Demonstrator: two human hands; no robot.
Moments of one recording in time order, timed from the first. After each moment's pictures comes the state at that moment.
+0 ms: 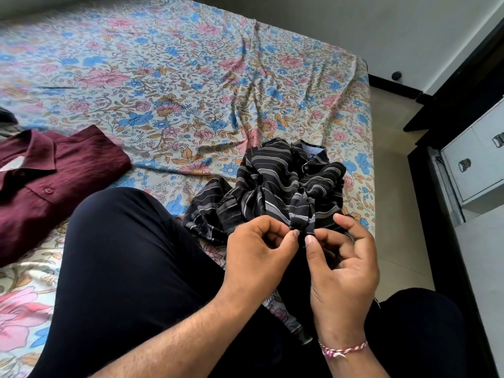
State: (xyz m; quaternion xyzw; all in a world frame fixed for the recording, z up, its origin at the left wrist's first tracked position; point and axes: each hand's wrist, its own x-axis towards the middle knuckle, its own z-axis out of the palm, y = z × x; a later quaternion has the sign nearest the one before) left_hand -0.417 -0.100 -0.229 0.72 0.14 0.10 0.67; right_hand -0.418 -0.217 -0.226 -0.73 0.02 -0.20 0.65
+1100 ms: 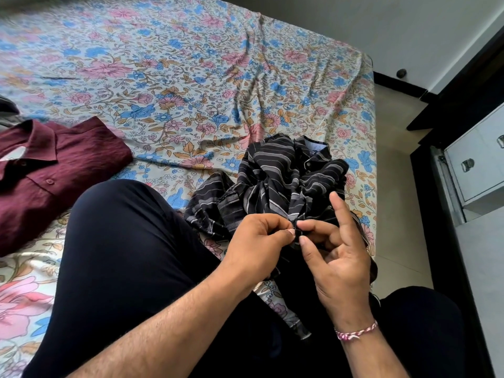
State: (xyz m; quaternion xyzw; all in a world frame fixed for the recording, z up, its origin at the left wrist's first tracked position) left_hand -0.405 -0.088 -0.235 0.68 0.10 -0.06 0.72; right_hand -0.398 -0.241 -0.244 -0.72 -0.11 -0.05 0.68
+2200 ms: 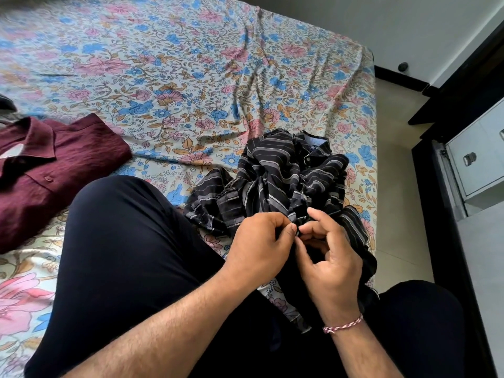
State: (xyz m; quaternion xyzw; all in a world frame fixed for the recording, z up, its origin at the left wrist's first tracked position) left_hand -0.400 -0.094 -0.248 0.85 0.05 0.03 0.52; right_hand -0.400 -0.241 -0.267 -0.84 -0.18 -0.23 0.47
